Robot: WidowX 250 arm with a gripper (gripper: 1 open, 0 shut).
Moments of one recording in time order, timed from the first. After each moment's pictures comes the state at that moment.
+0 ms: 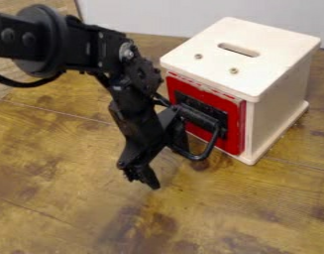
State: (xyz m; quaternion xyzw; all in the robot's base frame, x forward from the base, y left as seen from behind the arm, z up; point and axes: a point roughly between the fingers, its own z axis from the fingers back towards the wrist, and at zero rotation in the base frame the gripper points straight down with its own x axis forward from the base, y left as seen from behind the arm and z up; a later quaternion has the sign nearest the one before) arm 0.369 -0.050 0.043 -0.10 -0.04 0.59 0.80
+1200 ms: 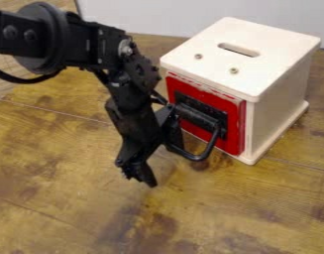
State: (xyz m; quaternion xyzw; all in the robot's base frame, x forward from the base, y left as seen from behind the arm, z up) arm 0.372 -0.041 0.044 -0.09 -0.04 0.63 0.77
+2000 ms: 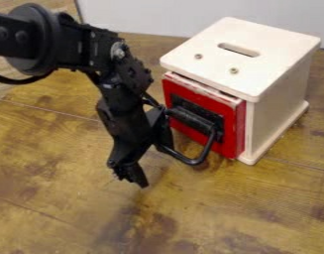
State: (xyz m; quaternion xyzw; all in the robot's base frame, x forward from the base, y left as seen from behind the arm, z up) arm 0.367 -0.030 0.041 -0.07 -0.04 0.64 0.76
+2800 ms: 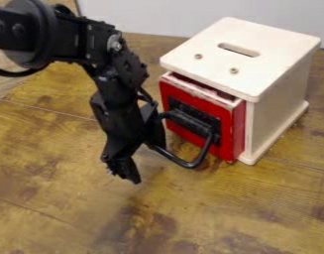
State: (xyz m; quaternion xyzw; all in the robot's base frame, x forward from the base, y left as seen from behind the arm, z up) arm 0.370 -0.020 0.047 -0.06 -0.05 0.66 0.74
